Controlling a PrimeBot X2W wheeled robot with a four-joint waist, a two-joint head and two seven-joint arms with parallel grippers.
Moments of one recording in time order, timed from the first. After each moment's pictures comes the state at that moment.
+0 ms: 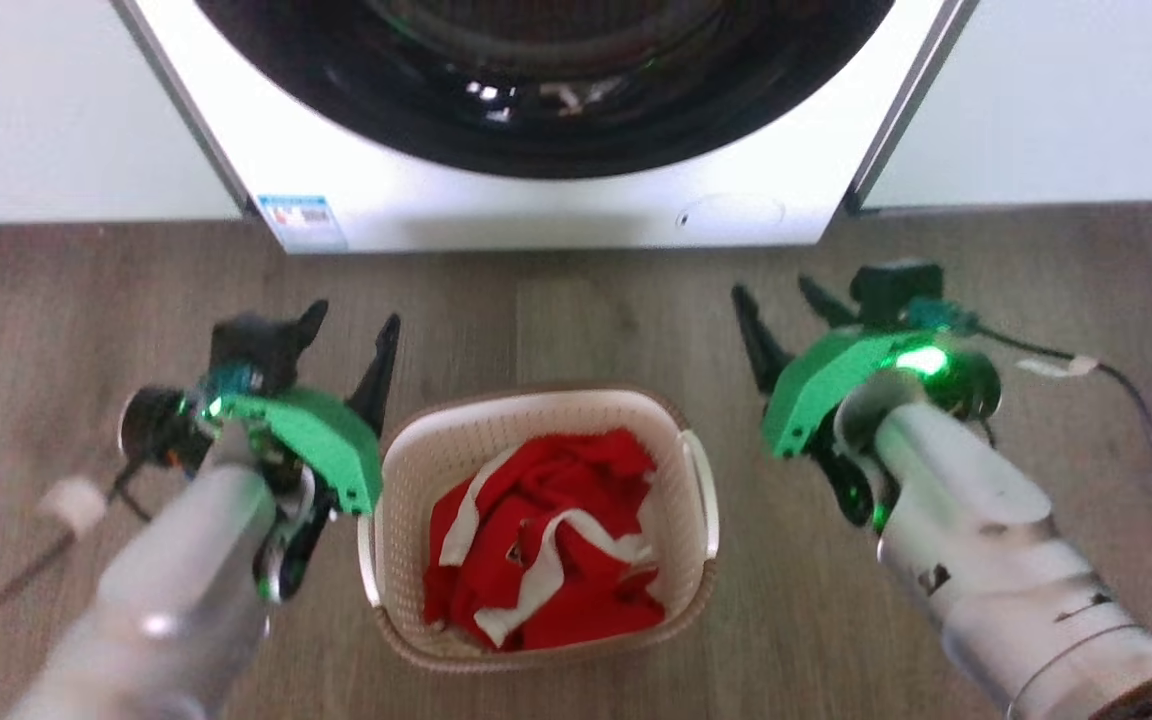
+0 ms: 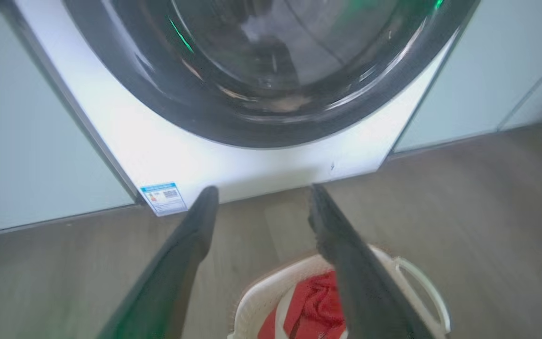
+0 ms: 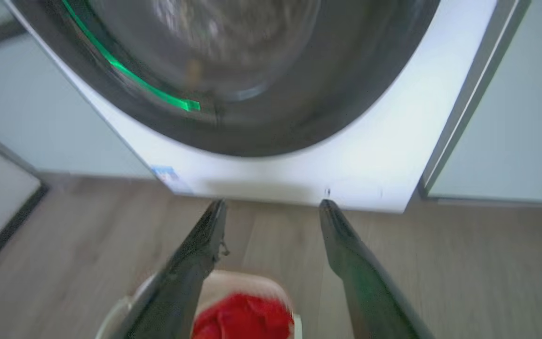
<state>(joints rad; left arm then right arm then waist) -0.60 0.32 -0.82 0.64 -0.71 0.07 -0.25 -0.71 -0.07 0.61 0.91 0.68 0.12 -0.24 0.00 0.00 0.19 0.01</state>
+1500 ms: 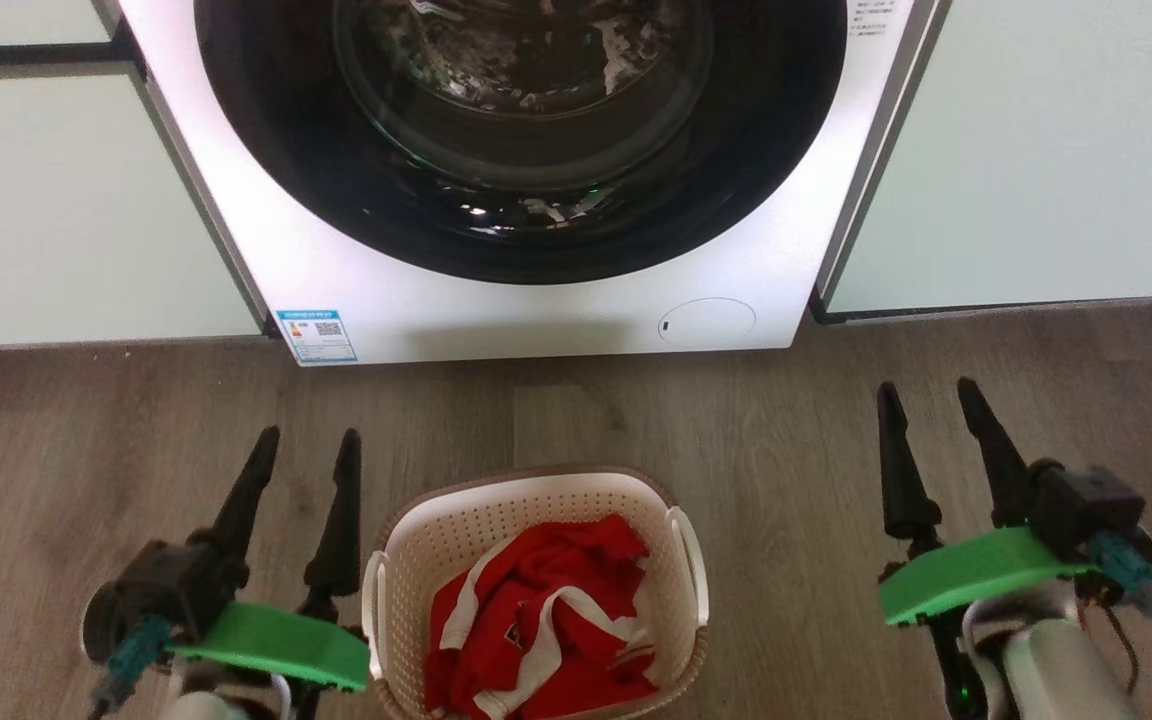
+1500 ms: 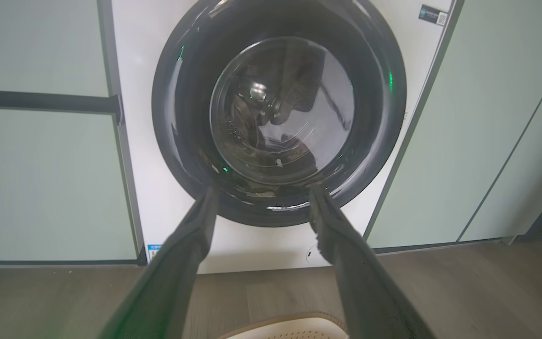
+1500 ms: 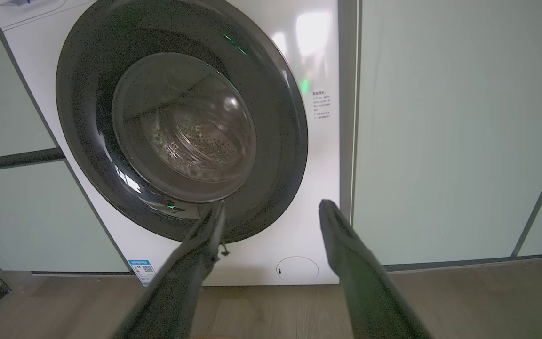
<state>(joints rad) 0.07 0.08 -0.13 0.02 -0.24 -0.10 -0.26 -0.05 -0.05 0.10 0.10 0.27 0.12 -0.26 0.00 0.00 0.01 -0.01</state>
